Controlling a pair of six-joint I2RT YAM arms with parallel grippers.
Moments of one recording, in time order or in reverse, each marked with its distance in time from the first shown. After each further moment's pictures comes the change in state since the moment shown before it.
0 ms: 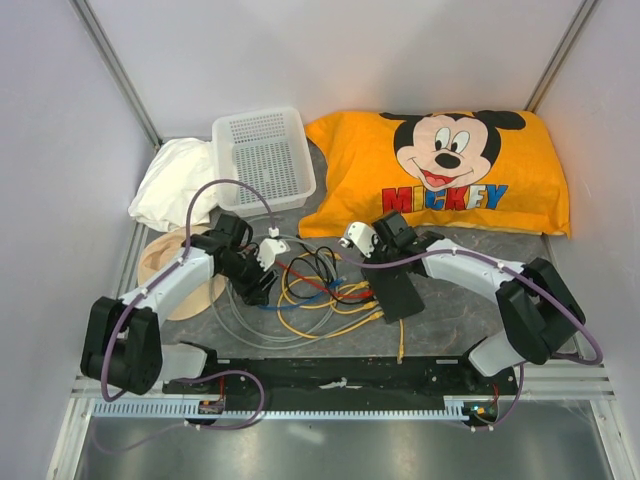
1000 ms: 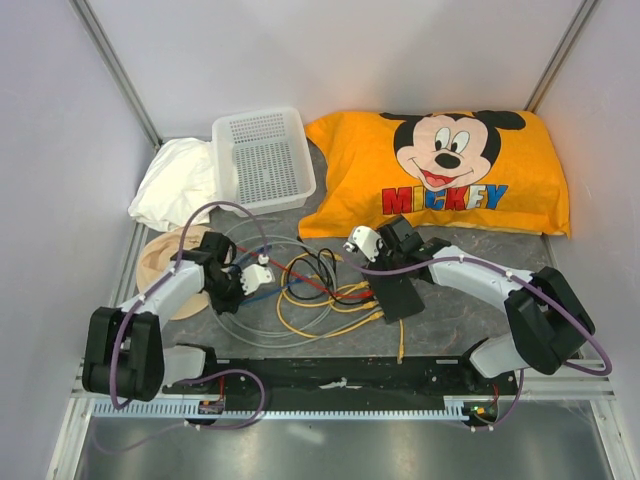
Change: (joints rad) left arm 0.121 -0.034 -0.156 -0.040 -0.185 0.397; right arm -0.006 -0.065 -0.068 0.021 0.001 -0.001
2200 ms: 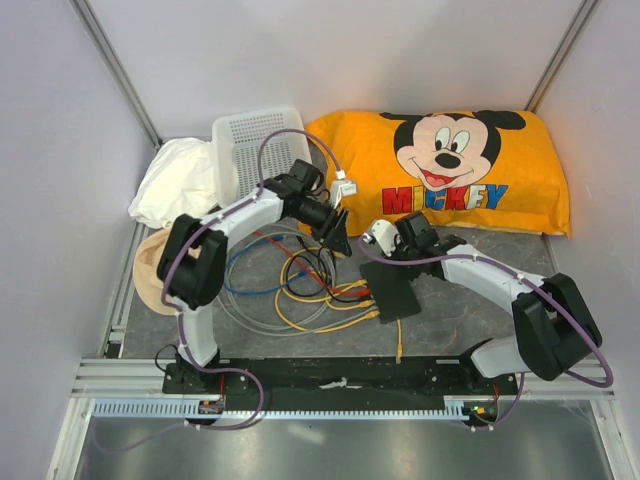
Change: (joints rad) left arm -0.362 0.639 0.831 0.224 0.604 -0.851; right arm -0.116 -0.043 -0.025 -0.049 -0.010 0.035
